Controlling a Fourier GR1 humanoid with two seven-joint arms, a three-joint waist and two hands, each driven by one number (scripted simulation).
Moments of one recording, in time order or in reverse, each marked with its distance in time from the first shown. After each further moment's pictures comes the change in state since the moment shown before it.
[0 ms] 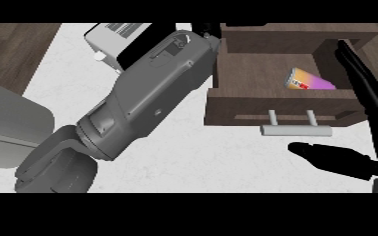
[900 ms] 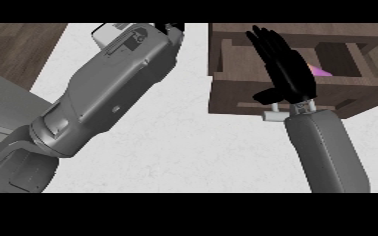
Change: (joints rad) left arm 0.110 0.177 -0.012 -0.210 -0.095 0.023 0.146; right arm -0.350 -0.041 0.152 0.783 0.445 -0.337 -0.130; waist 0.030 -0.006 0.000
